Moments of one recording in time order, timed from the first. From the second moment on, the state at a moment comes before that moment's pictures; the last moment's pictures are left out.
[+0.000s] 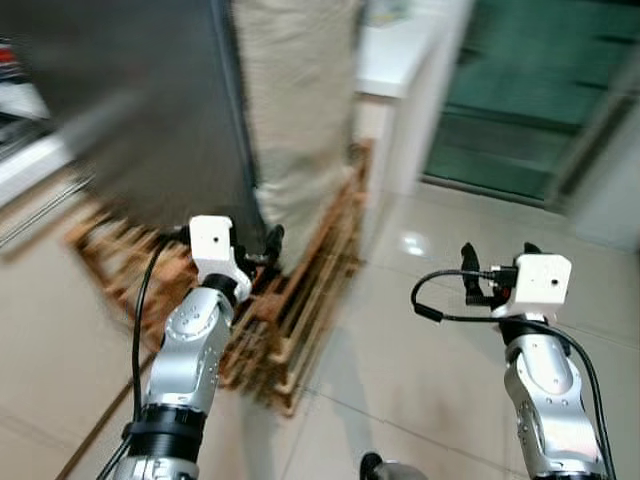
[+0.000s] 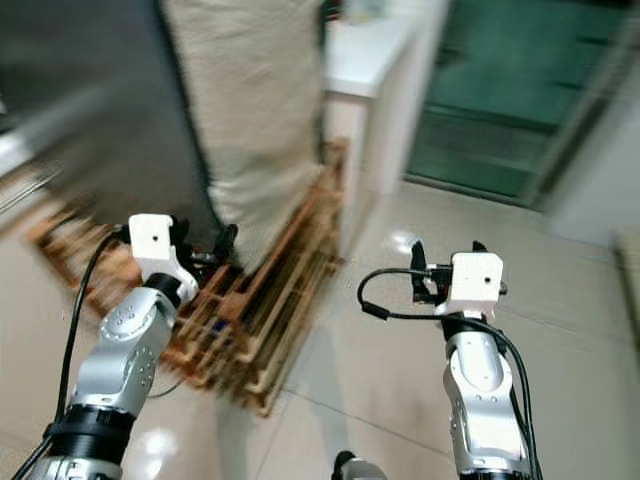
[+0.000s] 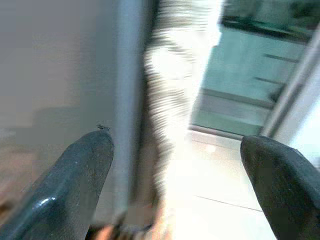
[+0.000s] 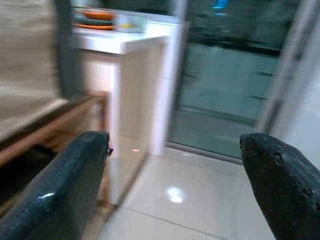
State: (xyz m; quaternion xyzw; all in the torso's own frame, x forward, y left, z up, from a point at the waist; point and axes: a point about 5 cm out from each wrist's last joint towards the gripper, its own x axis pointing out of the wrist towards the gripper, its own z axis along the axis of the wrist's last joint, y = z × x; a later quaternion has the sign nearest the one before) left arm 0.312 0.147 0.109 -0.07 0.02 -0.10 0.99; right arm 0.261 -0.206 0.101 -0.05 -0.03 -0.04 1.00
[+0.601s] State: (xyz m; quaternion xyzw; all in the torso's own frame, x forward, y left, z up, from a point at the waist) left arm 0.310 0.148 0.147 -0.06 -0.05 -0.09 0.99; right arm 0.262 -0.201 0.101 -0.06 -0.03 -0.02 1.00
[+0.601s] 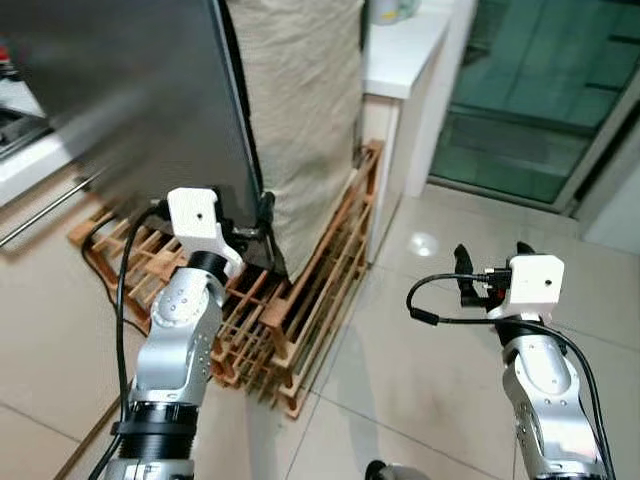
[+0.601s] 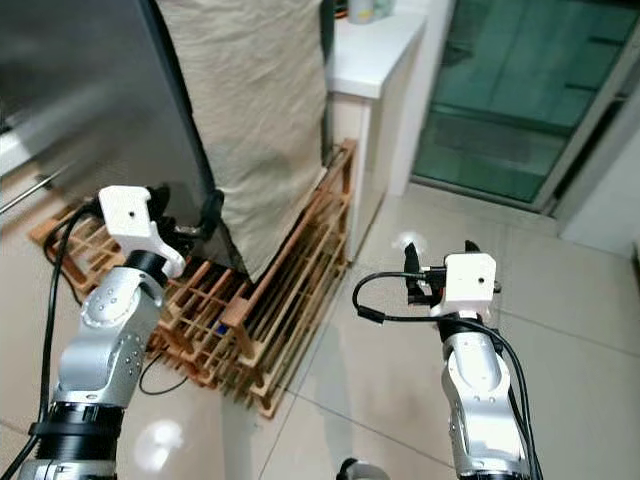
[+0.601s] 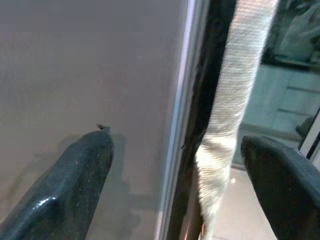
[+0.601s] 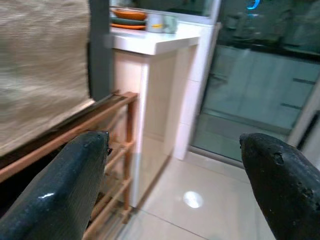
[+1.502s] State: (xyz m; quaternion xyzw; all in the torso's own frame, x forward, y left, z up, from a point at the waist) left arm 0.343 0.128 0.178 -0.11 -0.06 -0.17 0.98; right arm 0.263 -0.199 0.100 -0.06 -0.03 -0.01 1.00
